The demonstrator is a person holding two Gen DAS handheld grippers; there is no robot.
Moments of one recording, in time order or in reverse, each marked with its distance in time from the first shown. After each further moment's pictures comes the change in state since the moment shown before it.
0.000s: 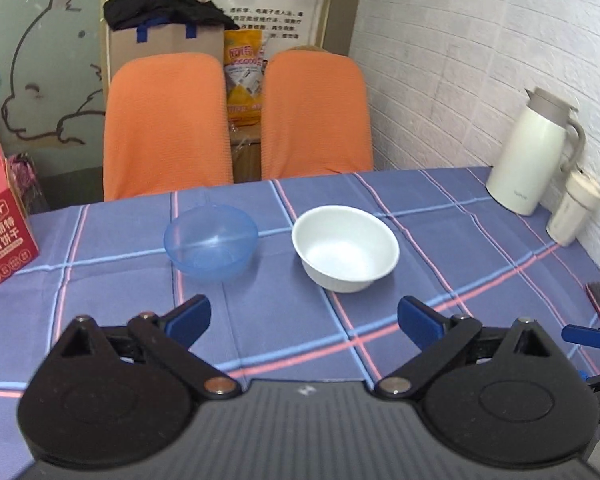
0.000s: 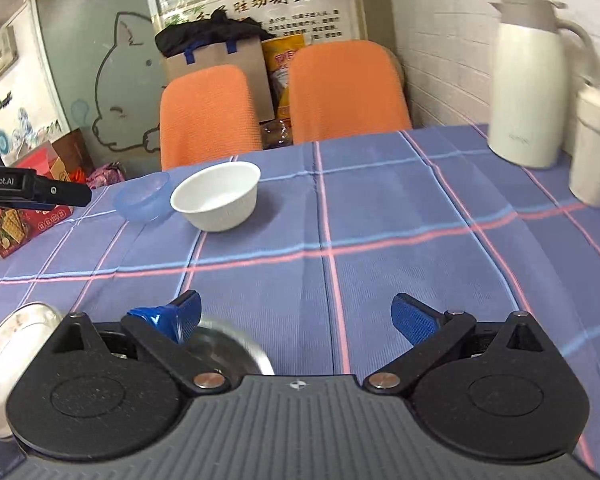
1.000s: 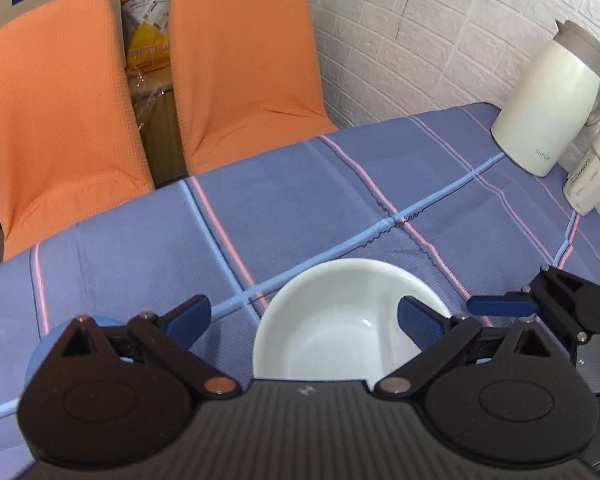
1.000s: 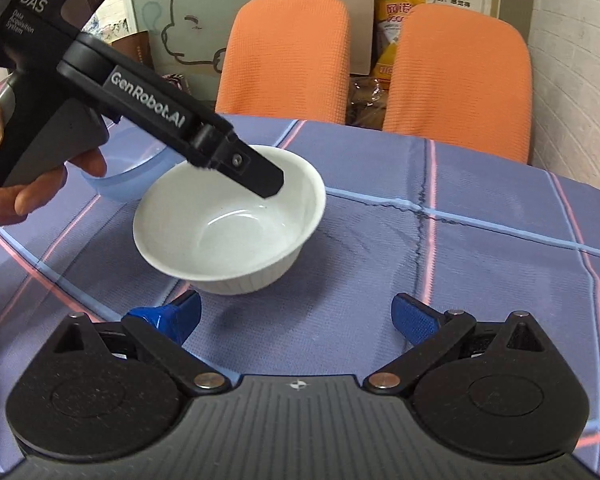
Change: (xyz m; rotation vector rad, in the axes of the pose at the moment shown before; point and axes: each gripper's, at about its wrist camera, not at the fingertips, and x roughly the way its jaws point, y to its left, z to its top) left arm 0.202 -0.010 0.083 0.165 0.257 -0.185; right arm 0.164 0.022 0.069 -0.305 0.182 0.181
